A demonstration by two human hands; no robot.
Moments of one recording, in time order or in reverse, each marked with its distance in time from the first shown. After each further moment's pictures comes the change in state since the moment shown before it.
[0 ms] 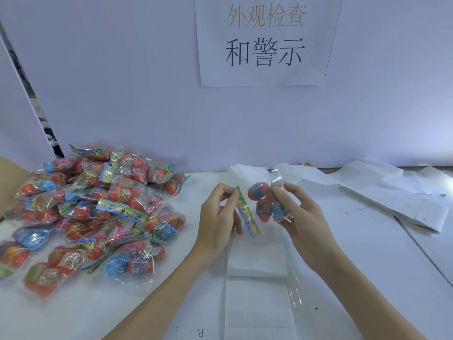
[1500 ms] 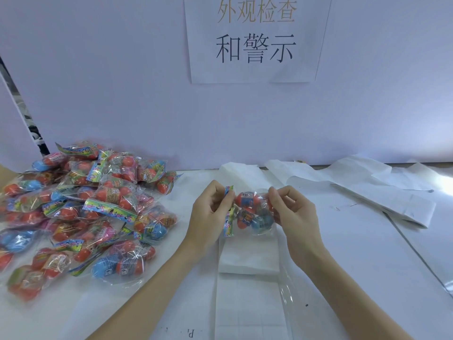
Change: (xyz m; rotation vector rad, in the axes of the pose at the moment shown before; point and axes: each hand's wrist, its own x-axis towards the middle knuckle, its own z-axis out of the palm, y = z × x) left_hand 0.002 0.001 -0.001 0.024 -0.045 -0.009; right_hand 0.004 0.014 -0.002 -0.213 0.150 -0.138
